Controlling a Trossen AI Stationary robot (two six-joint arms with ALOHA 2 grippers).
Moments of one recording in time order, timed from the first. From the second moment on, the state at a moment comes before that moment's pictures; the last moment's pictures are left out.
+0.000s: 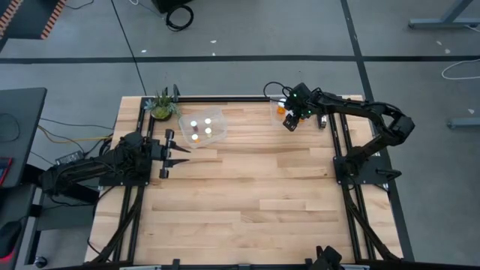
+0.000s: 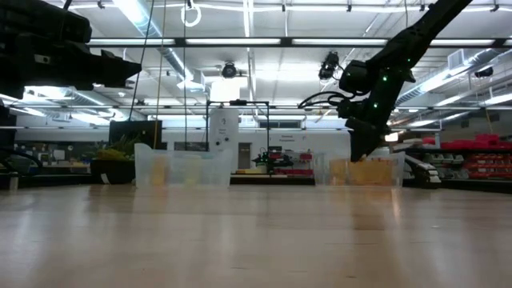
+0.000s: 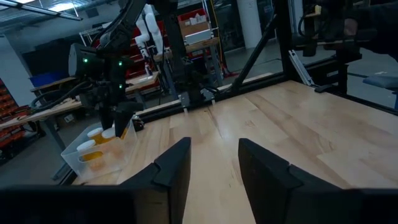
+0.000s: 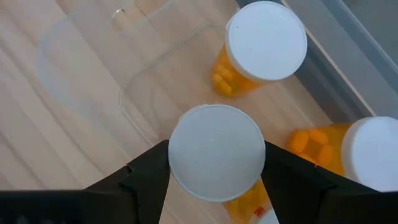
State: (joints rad) left arm 0.37 0.24 0.01 0.26 0.45 0.27; right arm -0.78 1.47 0.85 -0.43 0.04 -0.12
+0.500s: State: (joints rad) left arm 0.37 0.24 0.01 0.26 0.45 0.27; right arm -0.78 1.46 0.95 -0.54 0.07 -0.13
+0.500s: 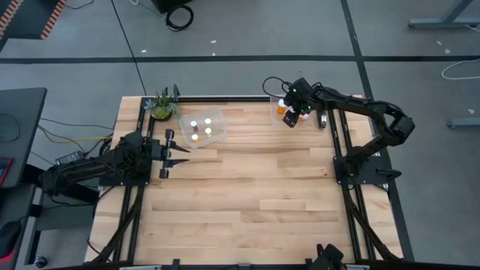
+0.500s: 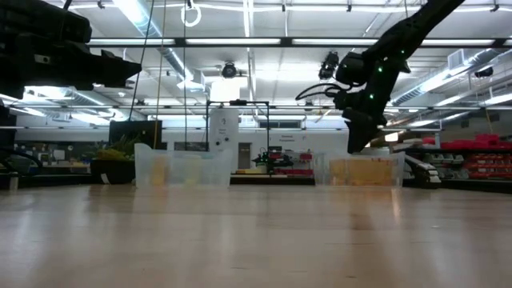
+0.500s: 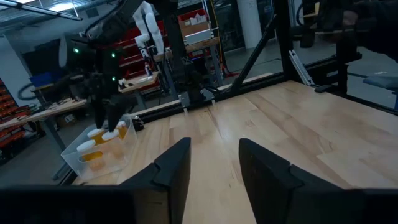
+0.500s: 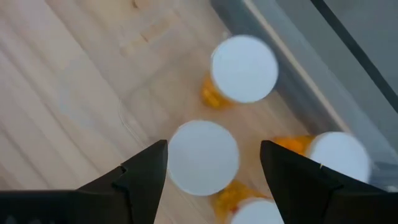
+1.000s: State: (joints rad) left arm 0.37 0.24 0.01 0.26 0.45 0.27; right arm -0.76 1.32 1.08 -0.69 0.07 -0.13
